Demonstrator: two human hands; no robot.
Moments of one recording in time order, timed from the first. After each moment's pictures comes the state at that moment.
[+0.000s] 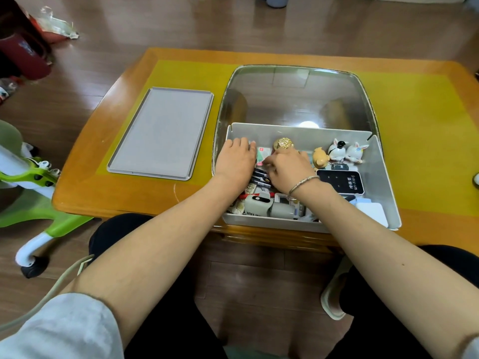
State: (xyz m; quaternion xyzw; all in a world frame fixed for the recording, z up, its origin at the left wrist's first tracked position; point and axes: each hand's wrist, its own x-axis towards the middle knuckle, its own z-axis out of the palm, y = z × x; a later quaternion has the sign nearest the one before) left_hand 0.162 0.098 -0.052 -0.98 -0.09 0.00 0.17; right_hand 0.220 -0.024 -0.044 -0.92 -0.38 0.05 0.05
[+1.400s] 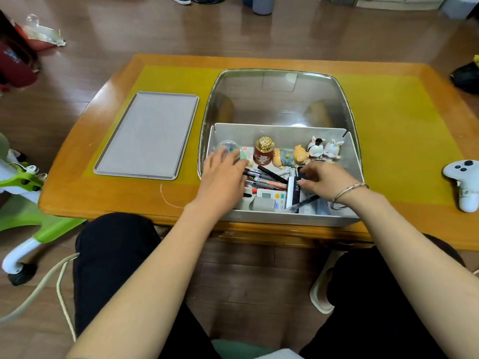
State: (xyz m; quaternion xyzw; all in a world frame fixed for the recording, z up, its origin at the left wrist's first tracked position) left_hand 0.110 0.065 -0.038 -0.99 -0.11 -0.07 -0.09; right_hand 0.241 -0.137 -0.032 -0.93 -0.28 0.17 0.14
